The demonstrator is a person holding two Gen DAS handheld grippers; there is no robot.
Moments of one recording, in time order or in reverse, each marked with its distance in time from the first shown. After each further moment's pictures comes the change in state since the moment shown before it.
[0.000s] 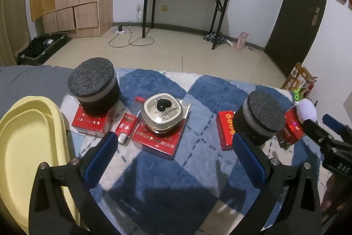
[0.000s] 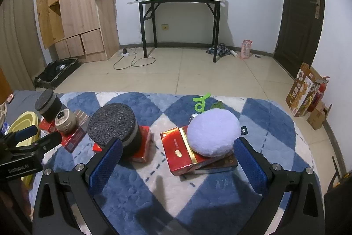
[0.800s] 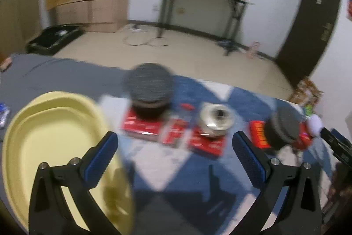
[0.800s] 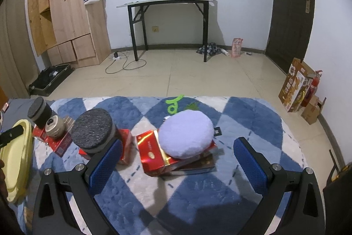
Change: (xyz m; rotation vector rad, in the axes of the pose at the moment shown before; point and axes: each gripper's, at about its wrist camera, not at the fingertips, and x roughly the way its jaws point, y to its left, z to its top) left arm -0.023 0.057 0.007 -0.063 -0.012 -0.006; right arm -0.005 -0.034 0.001 0.063 -0.013 -0.021
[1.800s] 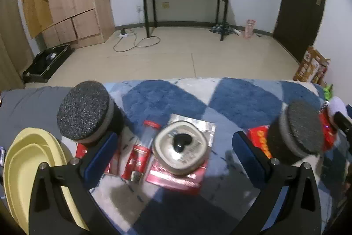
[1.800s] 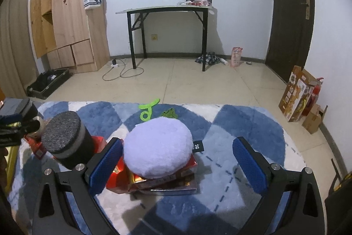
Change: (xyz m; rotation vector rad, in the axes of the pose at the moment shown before) left arm 0.075 -0.053 0.015 0.169 0.035 0.113; right arm 0.047 -0.023 -0.009 -0.030 -0.065 -0.016
